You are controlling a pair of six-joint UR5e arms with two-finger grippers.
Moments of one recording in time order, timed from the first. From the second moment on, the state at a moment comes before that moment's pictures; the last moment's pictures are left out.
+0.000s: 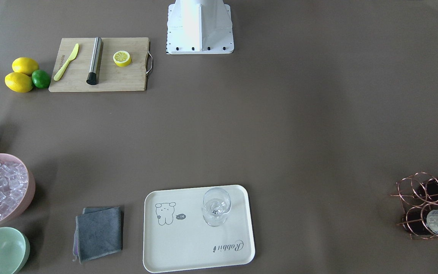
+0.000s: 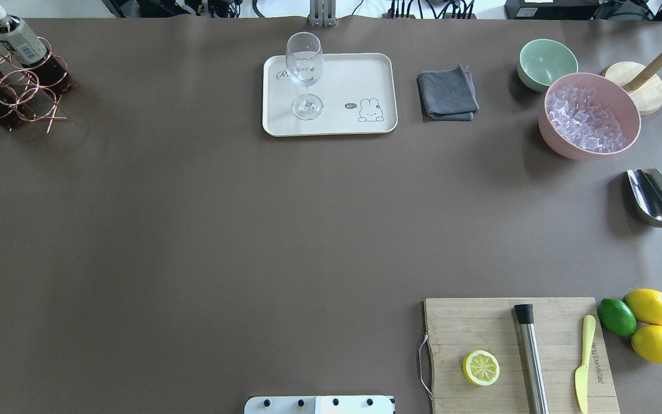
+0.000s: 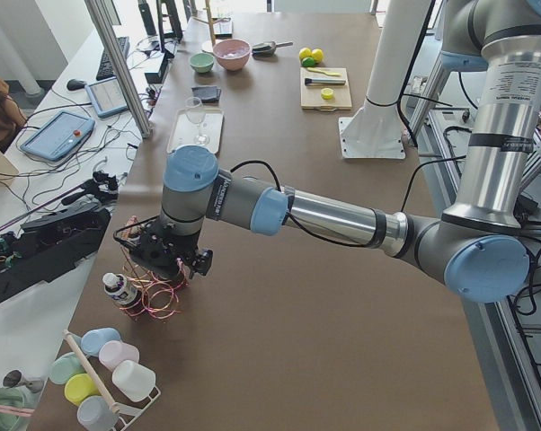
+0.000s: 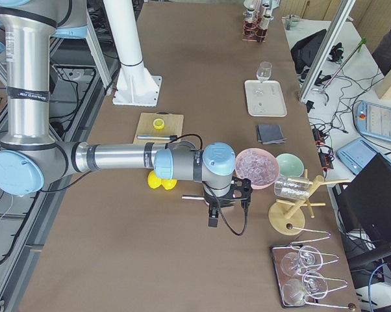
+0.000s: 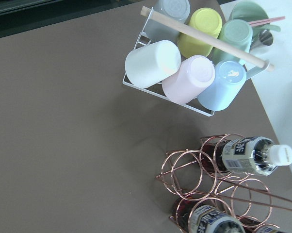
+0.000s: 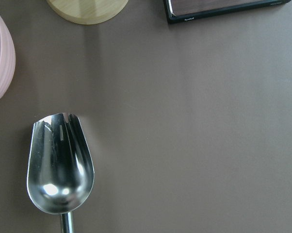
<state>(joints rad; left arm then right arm) -1.70 -1.73 -1.66 -1.67 -2.29 -1.40 1.61 -1.65 1.73 -1.64 2.31 0.07</state>
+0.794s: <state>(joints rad) -1.70 -1.83 -1.55 -1.78 -2.29 -1.62 1.61 -1.65 1.73 -1.64 2.31 0.07</state>
